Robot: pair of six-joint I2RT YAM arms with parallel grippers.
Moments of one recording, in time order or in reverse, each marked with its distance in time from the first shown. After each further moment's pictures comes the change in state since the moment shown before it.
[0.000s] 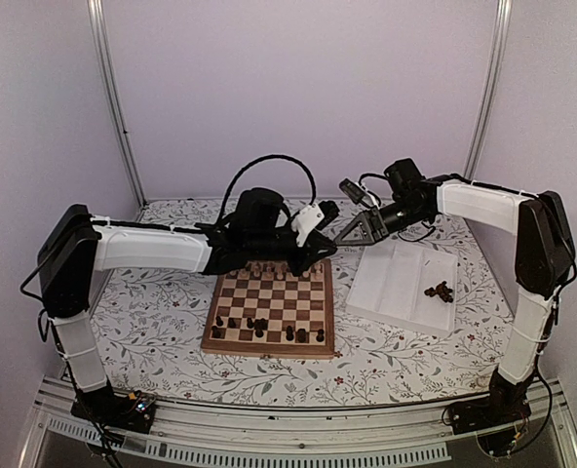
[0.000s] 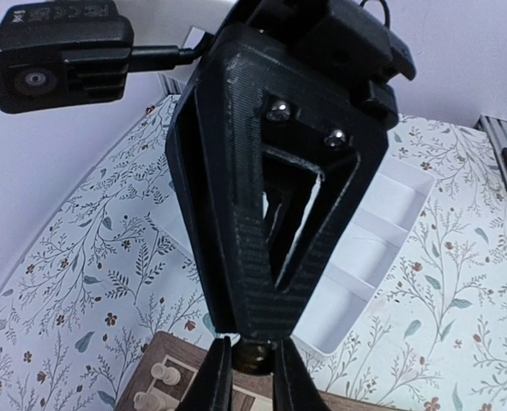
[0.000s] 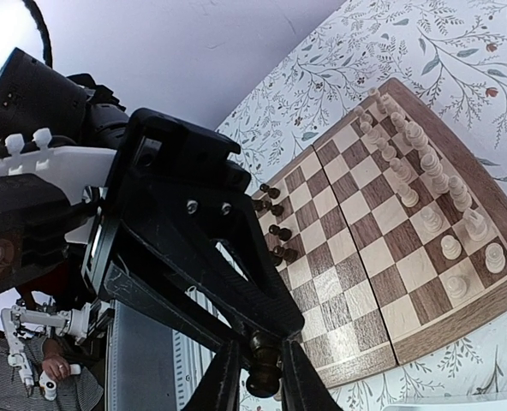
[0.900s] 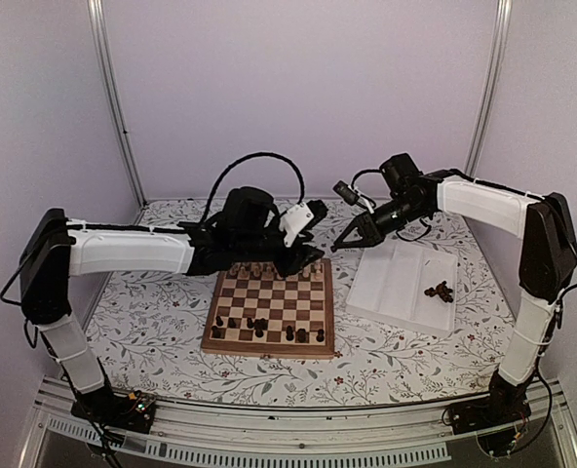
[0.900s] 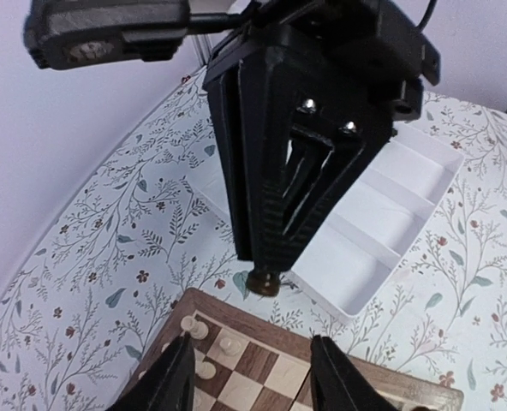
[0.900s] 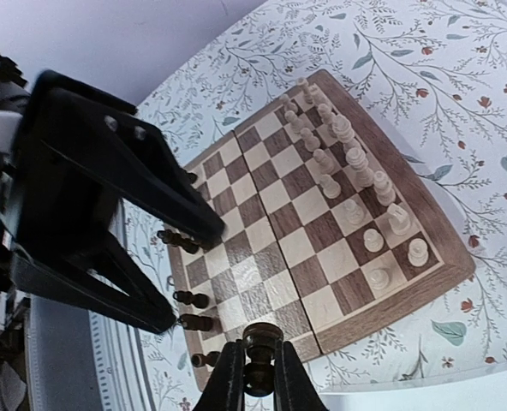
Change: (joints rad) left arm -0.009 -0.064 -0.040 -0.074 -0.126 0.000; right arm 0.036 -0.025 0.023 -0.037 0.266 -0.113
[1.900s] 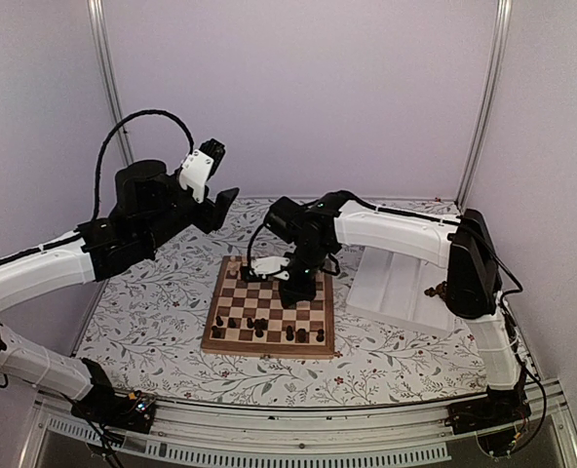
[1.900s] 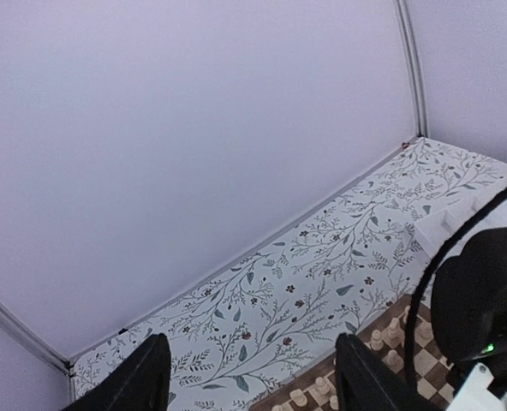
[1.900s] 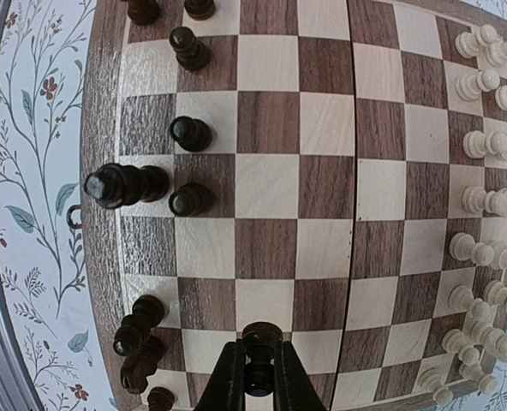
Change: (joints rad) left arm 0.119 -0.574 -0.255 -0.030 -0.459 0.039; right arm 0.480 0.367 0.483 -0.405 0.691 -0.385
